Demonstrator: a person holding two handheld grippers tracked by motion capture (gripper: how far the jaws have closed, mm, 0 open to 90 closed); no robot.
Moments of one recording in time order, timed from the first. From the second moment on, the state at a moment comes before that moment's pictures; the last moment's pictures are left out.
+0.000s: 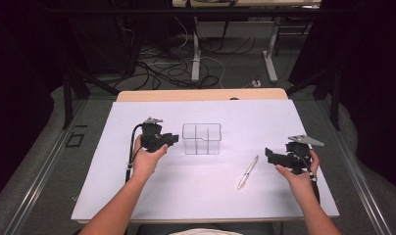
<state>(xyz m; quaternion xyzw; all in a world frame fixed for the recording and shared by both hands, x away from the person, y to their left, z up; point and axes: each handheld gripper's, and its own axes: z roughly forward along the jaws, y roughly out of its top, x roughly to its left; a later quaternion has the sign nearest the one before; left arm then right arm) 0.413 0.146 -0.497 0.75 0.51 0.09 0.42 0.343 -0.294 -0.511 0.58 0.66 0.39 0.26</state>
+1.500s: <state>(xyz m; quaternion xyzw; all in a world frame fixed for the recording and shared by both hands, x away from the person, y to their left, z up) 0.381 0.196 -0.492 0.73 0.48 0.14 0.47 0.346 -0.267 -0.483 0.65 0.64 0.37 0.18</state>
